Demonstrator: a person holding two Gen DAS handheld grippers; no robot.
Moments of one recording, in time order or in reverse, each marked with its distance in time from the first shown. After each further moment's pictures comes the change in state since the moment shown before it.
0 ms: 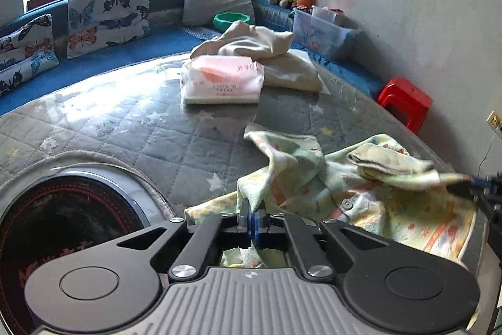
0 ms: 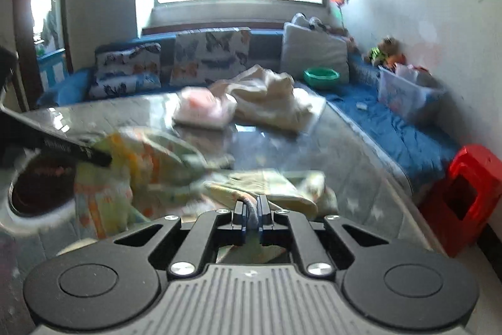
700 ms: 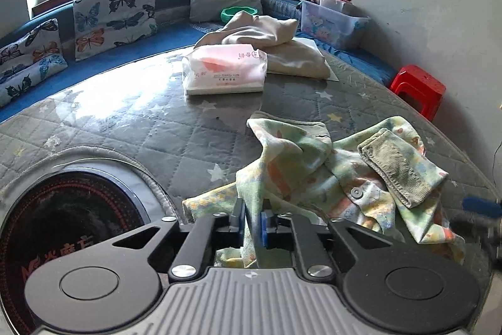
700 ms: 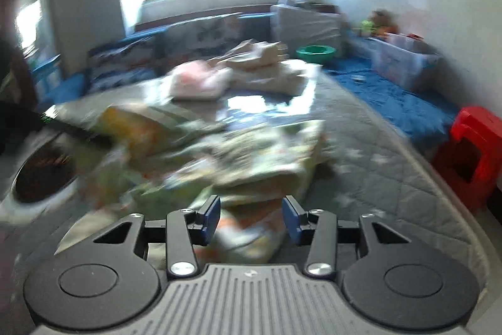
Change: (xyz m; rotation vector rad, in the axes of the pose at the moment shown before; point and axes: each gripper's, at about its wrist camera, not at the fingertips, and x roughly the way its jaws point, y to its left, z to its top) left arm 0.018 -0.018 -0.008 0.042 0.032 0.083; right arm 0.006 -0.003 -0.056 0.052 0.087 0.042
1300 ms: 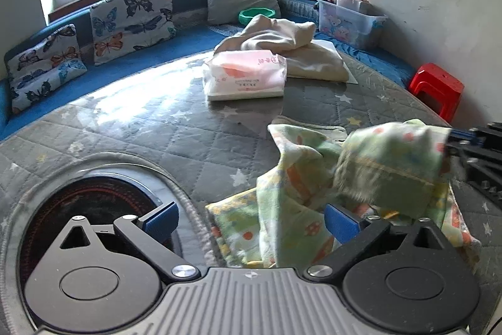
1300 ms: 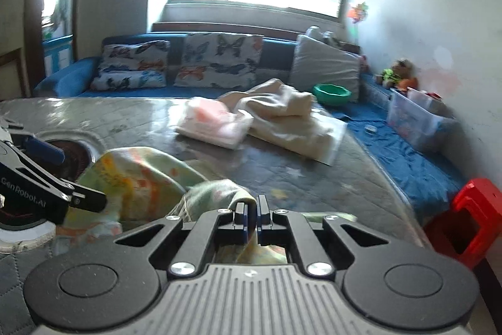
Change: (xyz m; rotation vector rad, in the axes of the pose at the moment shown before) left arm -0.003 0.003 0.005 0.000 0.001 0.062; right arm 0.047 0.021 0.071 -0.120 -0.095 -0.083
